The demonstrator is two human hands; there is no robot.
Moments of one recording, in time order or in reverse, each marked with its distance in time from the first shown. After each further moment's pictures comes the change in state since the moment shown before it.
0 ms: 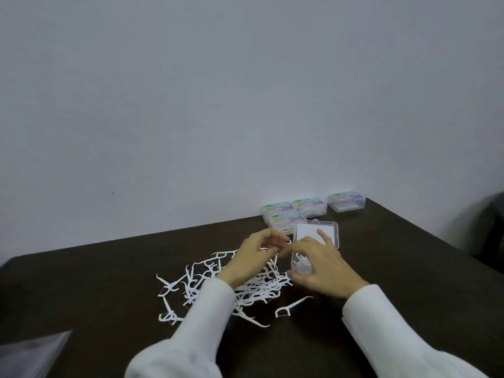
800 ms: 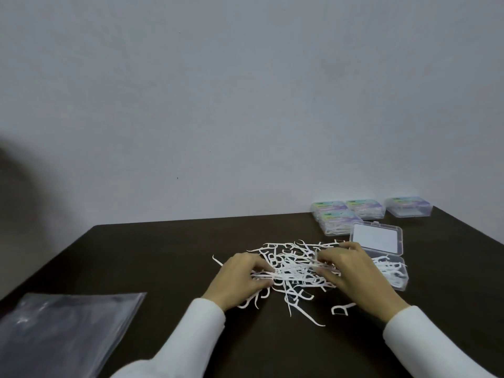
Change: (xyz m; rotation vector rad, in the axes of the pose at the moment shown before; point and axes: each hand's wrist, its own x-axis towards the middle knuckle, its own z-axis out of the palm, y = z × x) left_hand -0.098 -0.036 -0.075 0.683 0.124 -0.127; right_hand 0.016 -0.036 0.037 -0.171 0.178 -0.221
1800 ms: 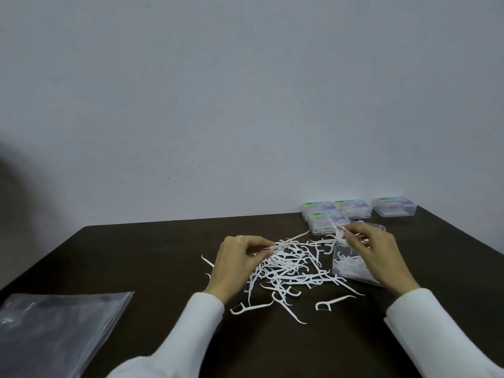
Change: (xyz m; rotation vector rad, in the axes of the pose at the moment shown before) left_hand 0.009 0.033 -0.001 -0.293 0.328 0.014; right_hand -0.006 0.042 -0.031 0.430 0.216 0.471
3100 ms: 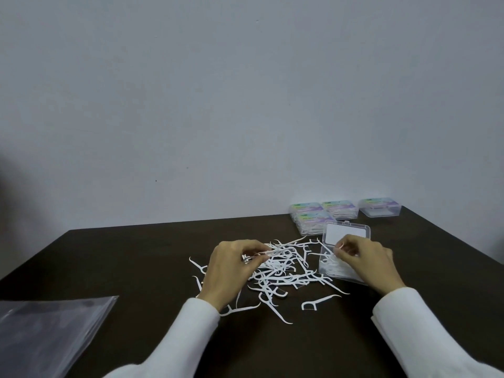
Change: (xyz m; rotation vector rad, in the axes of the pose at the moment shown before) left_hand -0.008 0.013 0.007 0.044 0.047 0.104; right_hand -0.007 0.009 -0.011 -0.278 -0.159 0.189
